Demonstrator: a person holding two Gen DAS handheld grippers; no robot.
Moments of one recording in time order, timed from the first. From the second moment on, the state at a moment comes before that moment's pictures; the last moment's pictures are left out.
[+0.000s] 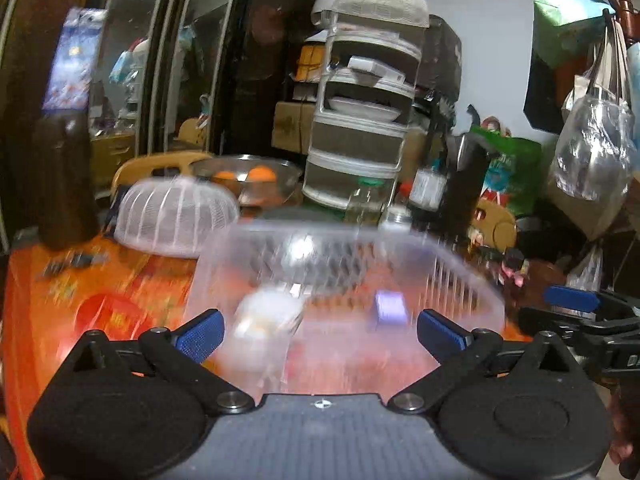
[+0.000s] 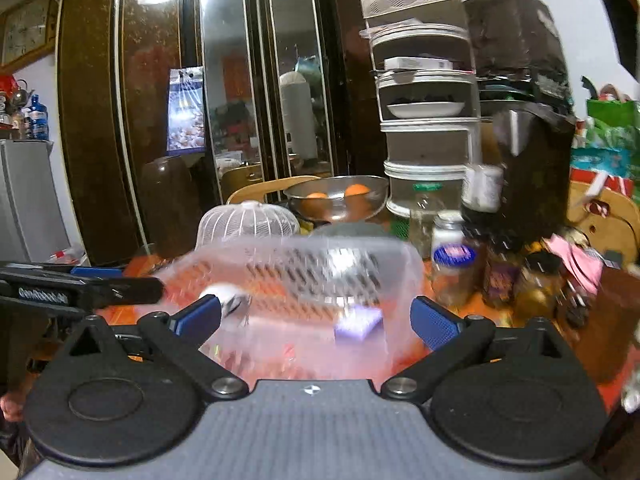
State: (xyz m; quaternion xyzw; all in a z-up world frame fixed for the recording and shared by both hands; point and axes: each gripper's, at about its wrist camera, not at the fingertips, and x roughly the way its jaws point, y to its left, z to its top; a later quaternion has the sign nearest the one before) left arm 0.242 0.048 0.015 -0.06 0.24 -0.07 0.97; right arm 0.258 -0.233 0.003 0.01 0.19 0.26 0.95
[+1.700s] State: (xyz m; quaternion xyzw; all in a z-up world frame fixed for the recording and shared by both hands) left arm 0.259 0.059 -0.090 0.00 0.31 -0.06 0.95; right arm 0.234 -0.203 -0.120 -0.06 0.25 0.25 0.93
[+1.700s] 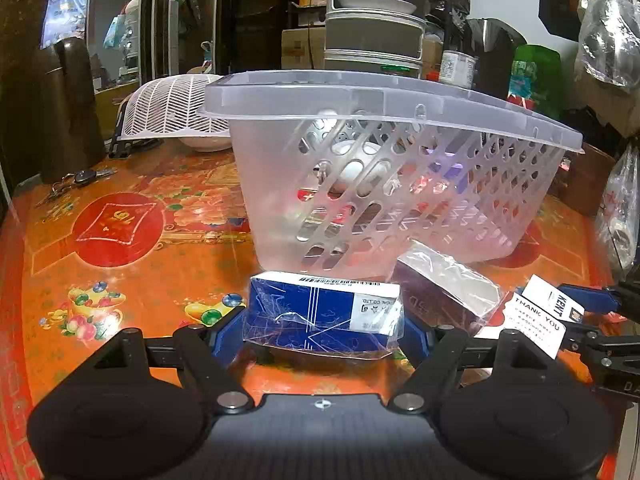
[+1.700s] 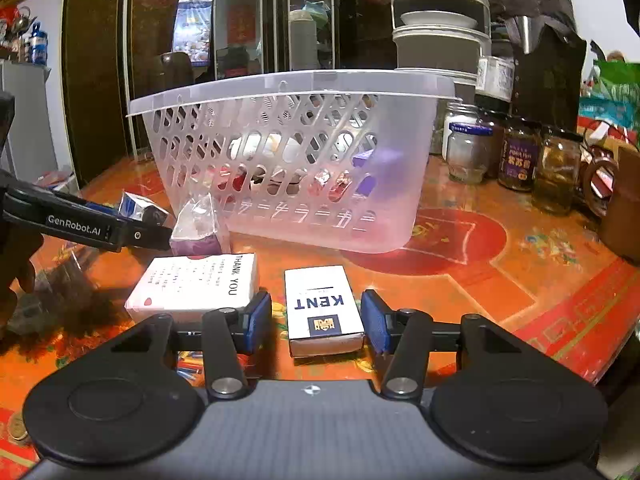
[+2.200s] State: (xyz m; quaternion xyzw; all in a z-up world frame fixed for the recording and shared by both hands) left arm 0.252 0.058 -0.084 0.00 0.29 -0.06 0.95; right arm 0.221 -0.223 -0.112 -0.02 0.24 0.25 0.94
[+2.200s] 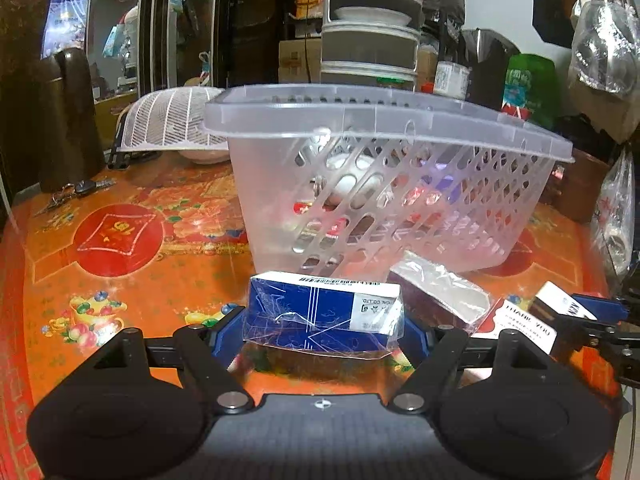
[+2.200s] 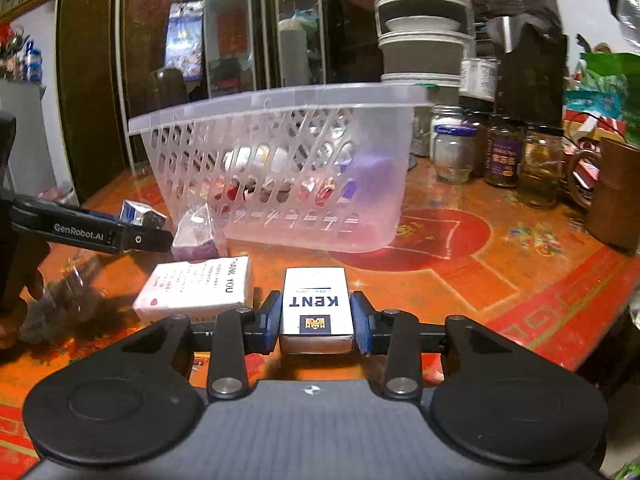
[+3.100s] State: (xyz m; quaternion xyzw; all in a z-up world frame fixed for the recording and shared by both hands) left arm 0.176 0.043 0.045 -0.08 0.27 -0.07 0.96; right arm 0.202 -0.253 0.010 0.06 0.16 0.30 0.94
